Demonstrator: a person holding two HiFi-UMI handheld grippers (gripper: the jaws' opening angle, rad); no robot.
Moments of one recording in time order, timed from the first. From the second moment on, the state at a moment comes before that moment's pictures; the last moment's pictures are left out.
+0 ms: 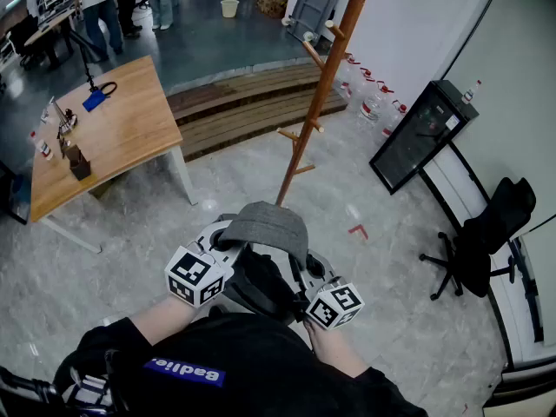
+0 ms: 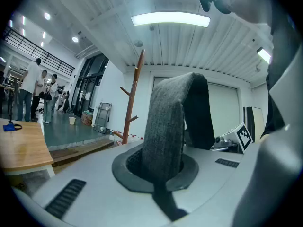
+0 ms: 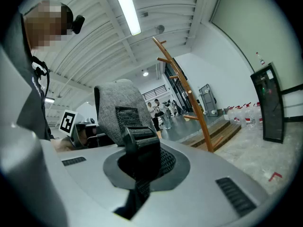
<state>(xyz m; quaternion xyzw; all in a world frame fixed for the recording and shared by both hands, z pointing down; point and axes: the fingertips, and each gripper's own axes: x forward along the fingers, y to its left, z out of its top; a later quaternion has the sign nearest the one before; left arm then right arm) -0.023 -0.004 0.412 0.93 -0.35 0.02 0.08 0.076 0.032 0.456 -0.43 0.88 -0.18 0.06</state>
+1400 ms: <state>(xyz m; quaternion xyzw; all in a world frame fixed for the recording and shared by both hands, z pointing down) 0.006 -0.127 0.442 0.91 -0.40 0.03 0.08 0.104 -0.069 0.483 -0.39 0.90 -0.20 0.05</state>
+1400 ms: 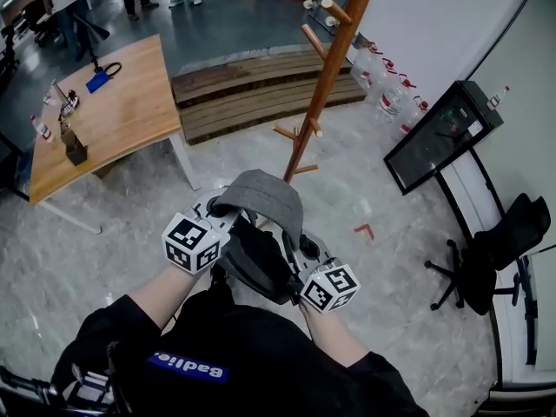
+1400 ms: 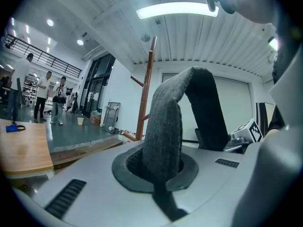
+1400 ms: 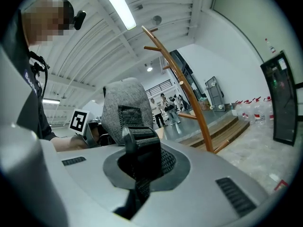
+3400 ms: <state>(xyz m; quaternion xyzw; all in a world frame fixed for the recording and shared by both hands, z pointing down) 0.086 -0.405 0.621 0.95 -0.25 0.16 0.11 0.088 -0.291 0.664 -0.45 0.82 -0.36 -0.08</state>
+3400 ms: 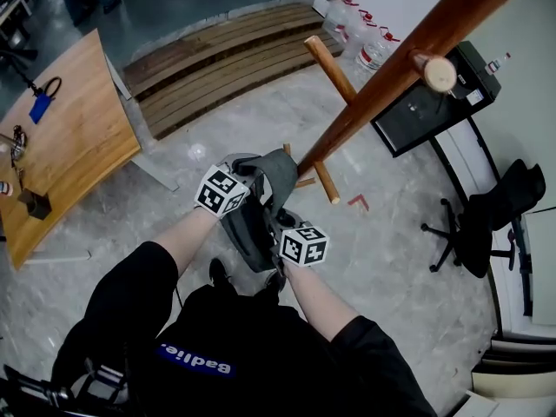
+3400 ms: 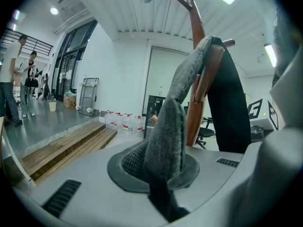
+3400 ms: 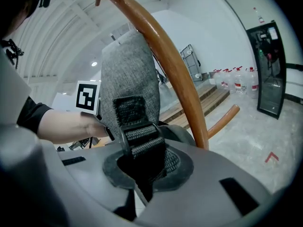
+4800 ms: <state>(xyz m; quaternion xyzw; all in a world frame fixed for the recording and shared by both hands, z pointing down) 0.021 -0.188 0.502 0.91 -0.39 0.06 0.06 0.130 -0.122 0.605 -0.37 0.88 -0.31 -0.03</state>
